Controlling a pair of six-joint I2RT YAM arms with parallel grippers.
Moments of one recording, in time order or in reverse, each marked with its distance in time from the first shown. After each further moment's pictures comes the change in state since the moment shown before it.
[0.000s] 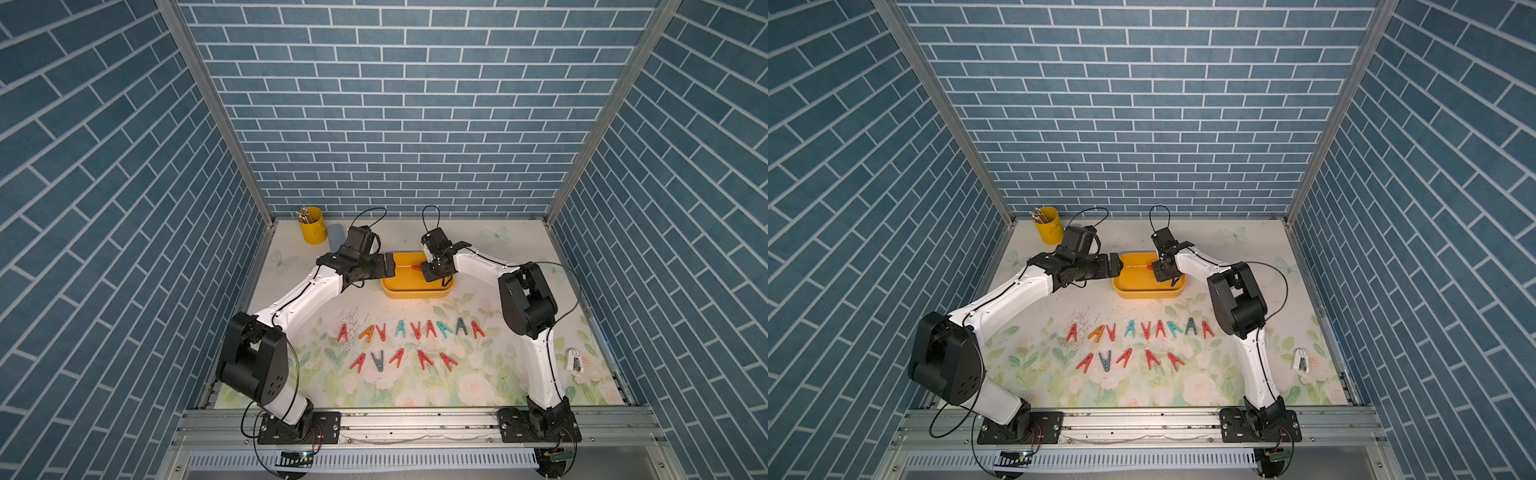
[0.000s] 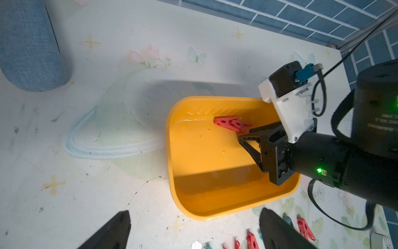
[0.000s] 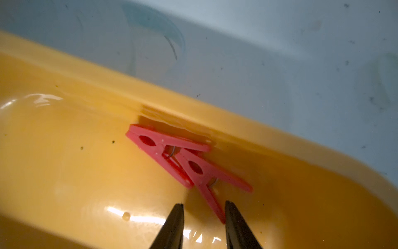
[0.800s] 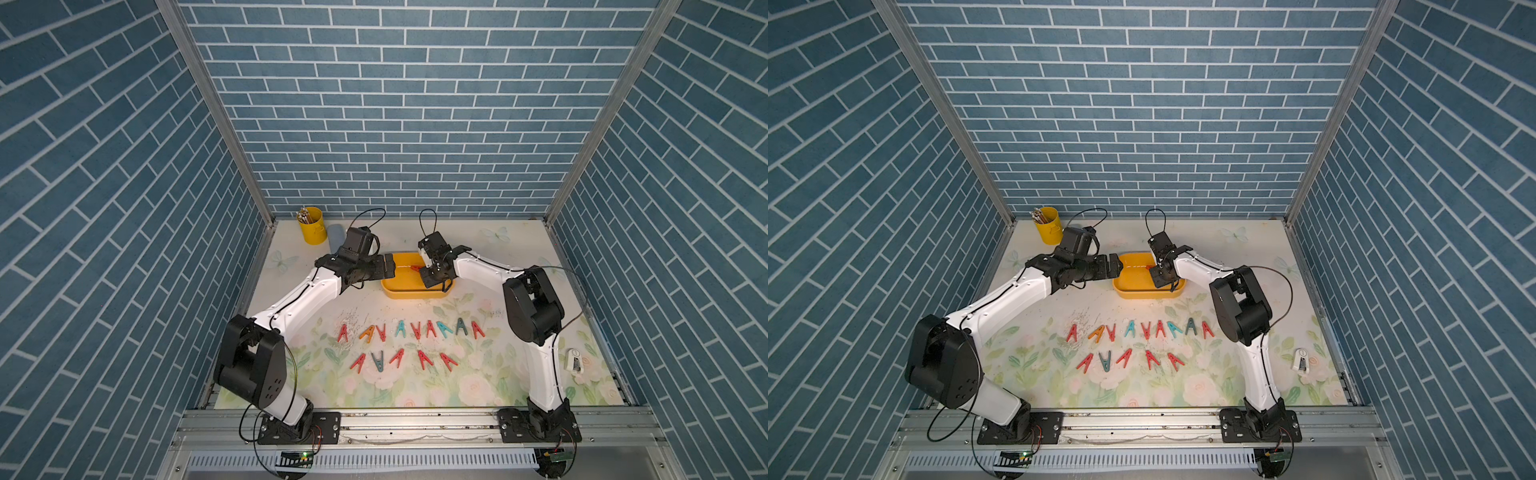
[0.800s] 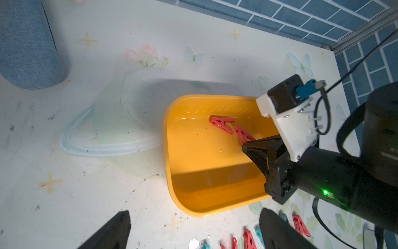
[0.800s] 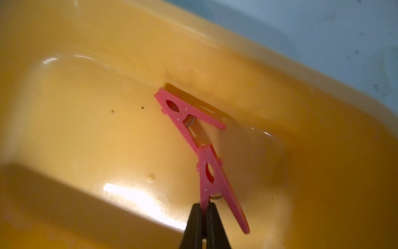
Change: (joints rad) left arm 0.000 -0.020 -0.017 0.010 0.018 -0.007; right arm 0.043 -0.111 -0.098 0.002 0.012 -0.004
